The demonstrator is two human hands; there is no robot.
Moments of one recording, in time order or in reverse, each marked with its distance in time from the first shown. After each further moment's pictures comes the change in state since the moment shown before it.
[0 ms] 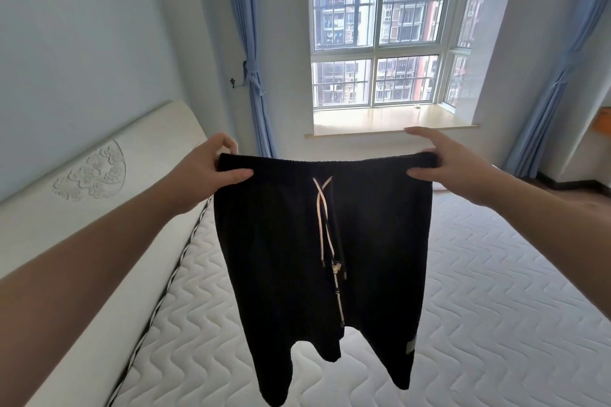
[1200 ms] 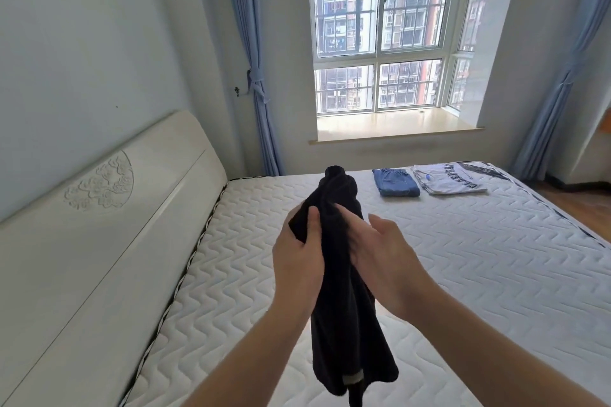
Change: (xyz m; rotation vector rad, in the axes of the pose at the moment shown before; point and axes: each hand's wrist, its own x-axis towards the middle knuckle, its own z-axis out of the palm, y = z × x) left_hand -0.068 0.051 0.193 -0.299 0.564 -0.212; right_hand -0.088 -0.073 0.144 0.972 -0.176 0.188
